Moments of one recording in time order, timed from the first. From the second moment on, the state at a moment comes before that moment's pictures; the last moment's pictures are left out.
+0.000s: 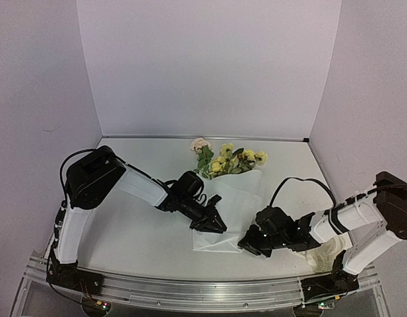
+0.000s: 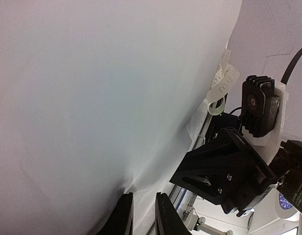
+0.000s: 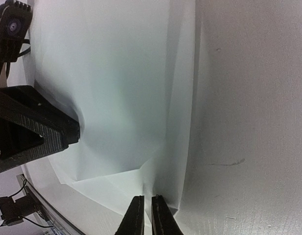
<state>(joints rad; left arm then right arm) -0.91 2.22 1.28 0.15 0.85 -0.94 1.01 1.50 0.46 0.16 -0.01 1.32</state>
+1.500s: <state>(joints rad) -0.65 1.88 1.09 0.09 0.69 -0.89 0.67 1.63 0.74 -0.10 -0.01 1.01</state>
